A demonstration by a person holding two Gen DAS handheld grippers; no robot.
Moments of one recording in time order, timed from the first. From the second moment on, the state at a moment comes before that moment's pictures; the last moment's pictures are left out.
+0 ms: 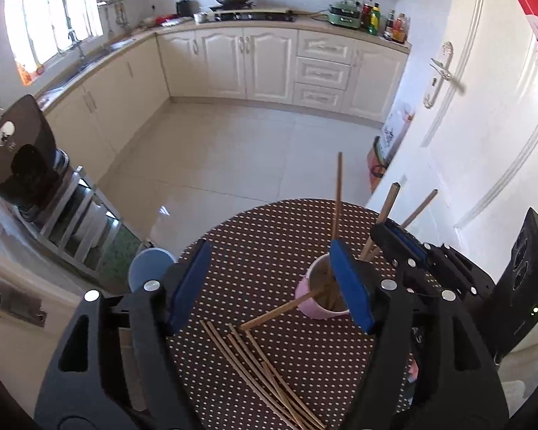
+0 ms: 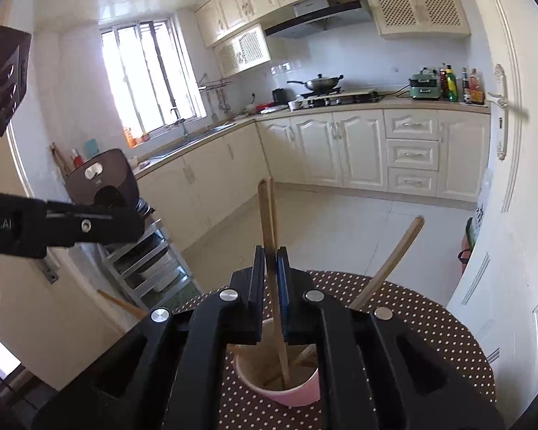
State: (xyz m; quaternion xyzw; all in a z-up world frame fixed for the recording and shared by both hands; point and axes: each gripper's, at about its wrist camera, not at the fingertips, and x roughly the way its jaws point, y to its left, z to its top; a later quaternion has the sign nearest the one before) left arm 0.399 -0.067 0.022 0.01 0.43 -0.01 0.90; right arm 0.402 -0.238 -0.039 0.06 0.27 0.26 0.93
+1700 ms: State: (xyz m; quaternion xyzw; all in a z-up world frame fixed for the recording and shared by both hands) left arm 0.304 0.055 -0.065 -0.11 0.48 0.01 0.87; right arm 0.299 -0.185 -0.077 0.02 0.40 0.22 0.89
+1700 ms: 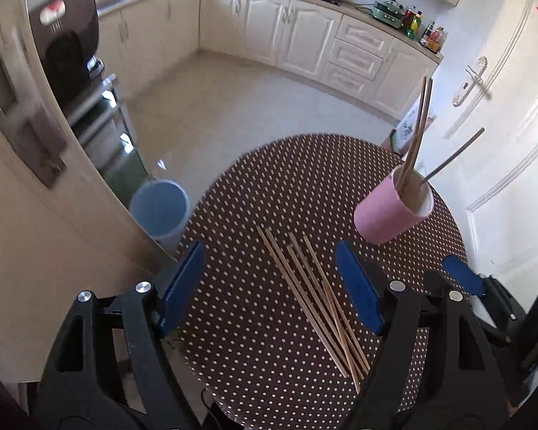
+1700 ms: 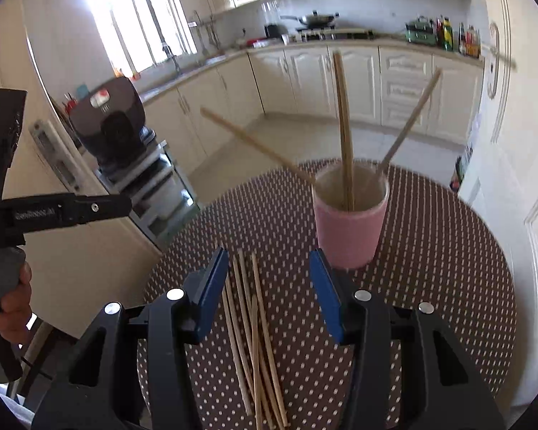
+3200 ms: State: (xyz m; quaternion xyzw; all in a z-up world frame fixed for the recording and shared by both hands) left arm 0.329 0.057 -0.182 -0.15 0.60 0.04 0.79; right arm 0.368 -0.098 -0.200 -0.13 0.56 0.28 0.77
